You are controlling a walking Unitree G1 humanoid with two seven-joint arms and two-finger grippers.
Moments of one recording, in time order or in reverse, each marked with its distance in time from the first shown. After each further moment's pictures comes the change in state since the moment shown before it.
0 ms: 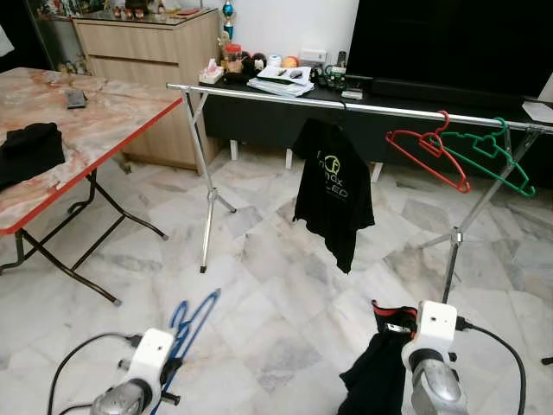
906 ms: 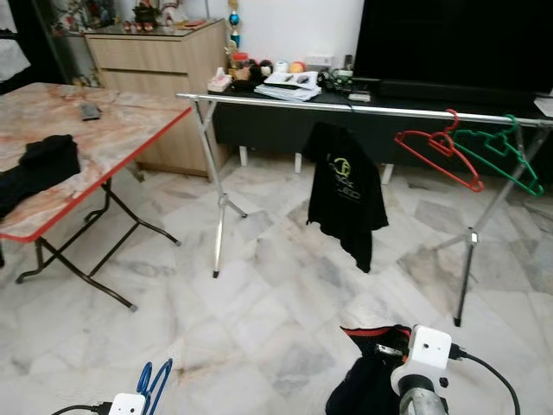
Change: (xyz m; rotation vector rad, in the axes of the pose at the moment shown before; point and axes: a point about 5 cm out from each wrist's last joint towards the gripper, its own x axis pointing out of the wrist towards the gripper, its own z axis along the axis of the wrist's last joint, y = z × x) left arm -0.030 0.002 -0.081 -0.055 0.295 0.097; right arm -0.024 0.018 -0.019 0.031 -0.035 -0.019
